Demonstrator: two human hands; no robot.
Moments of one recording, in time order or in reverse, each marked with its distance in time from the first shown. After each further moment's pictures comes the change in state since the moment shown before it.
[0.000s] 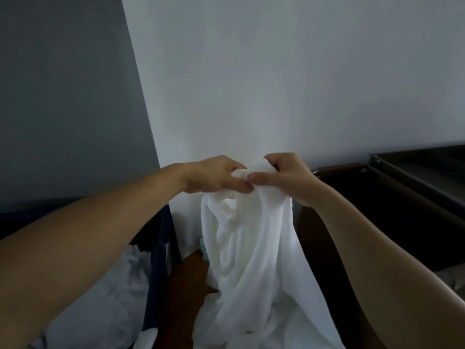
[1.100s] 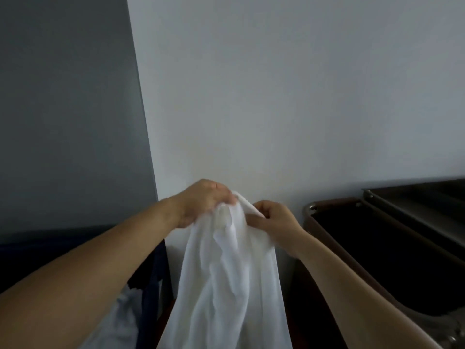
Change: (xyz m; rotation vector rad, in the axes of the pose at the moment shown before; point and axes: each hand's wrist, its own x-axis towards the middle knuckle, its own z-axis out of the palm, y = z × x) left_hand -0.017 0.007 -0.013 -0.322 0.298 -0.012; right_hand 0.007 0.022 0.028 -0.022 0.141 0.130
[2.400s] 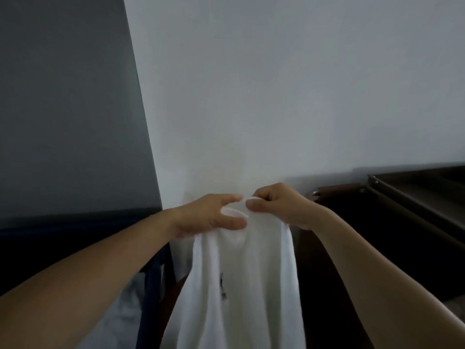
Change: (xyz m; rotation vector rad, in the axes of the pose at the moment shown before) left_hand 0.001 -0.054 0.012 0.219 -0.225 -0.061; right_hand 0.008 -0.015 -0.022 -0.161 -0.311 -0.116
